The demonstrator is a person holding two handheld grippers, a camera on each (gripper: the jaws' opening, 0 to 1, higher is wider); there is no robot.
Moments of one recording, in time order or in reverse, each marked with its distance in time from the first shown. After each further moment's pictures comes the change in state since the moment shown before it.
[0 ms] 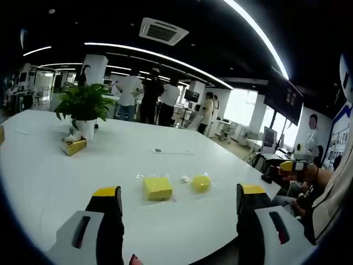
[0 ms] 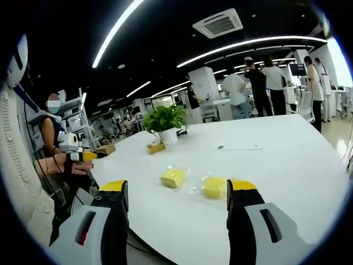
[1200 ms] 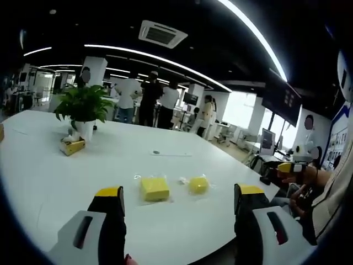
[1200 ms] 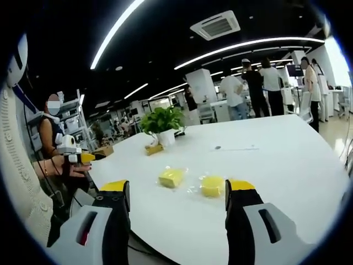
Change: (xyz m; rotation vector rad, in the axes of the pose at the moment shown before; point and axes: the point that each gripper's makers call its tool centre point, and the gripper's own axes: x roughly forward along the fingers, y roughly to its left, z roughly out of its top) left arm -0.002 -0.007 -0.003 -0.002 -0.028 -0.013; right arm -0.006 -0.002 -0.004 0.004 -0.018 -0.024
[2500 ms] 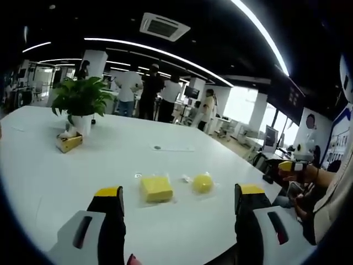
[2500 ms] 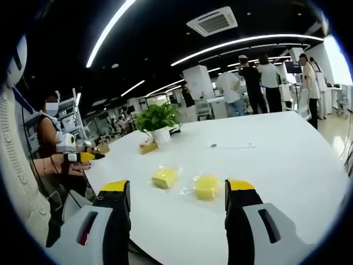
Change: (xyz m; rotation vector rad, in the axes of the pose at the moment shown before) left arm 0.037 0.015 -0.001 -0.015 0.060 0.005; right arm 0.025 -0.022 0.004 0.015 0.031 -0.021
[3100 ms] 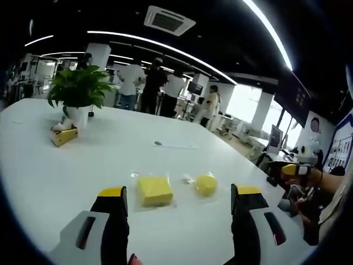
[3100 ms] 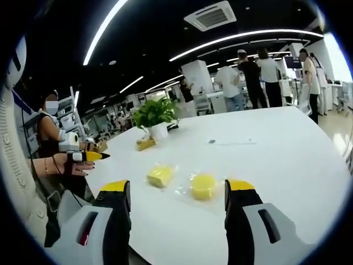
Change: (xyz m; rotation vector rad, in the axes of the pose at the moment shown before) left arm 0.049 0.011 -0.010 -0.042 0.034 0.016; right arm 0.026 -0.019 -0.007 0.013 0.046 0.002
